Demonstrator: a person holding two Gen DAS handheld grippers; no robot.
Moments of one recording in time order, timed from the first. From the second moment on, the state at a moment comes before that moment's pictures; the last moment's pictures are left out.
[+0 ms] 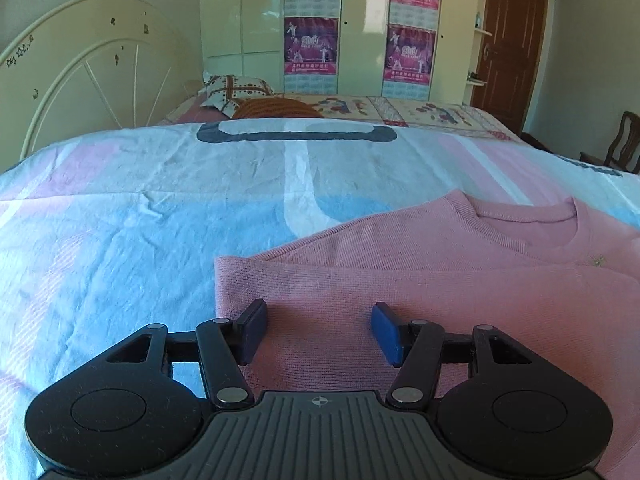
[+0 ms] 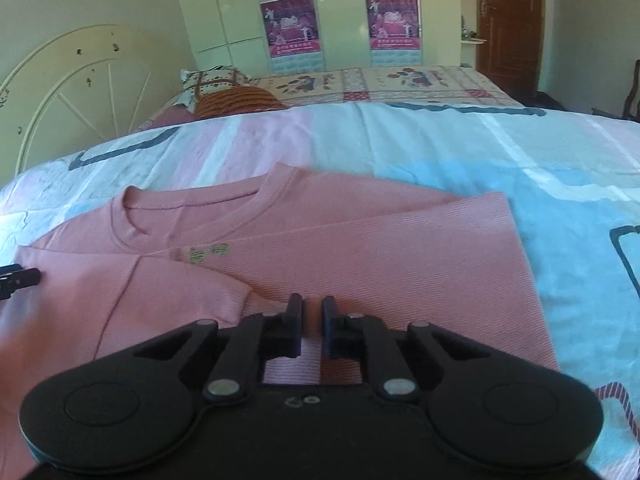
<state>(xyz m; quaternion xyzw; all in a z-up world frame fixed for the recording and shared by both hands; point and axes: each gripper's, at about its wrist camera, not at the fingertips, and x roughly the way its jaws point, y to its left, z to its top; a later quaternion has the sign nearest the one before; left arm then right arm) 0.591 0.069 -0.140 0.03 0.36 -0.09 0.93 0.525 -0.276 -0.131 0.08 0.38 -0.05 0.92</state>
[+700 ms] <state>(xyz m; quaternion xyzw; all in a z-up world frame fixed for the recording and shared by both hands) 0.508 0.091 -0.131 -0.01 0.33 -0.04 0.94 0.525 -0.216 -0.115 0.00 0.36 0.01 0.93</state>
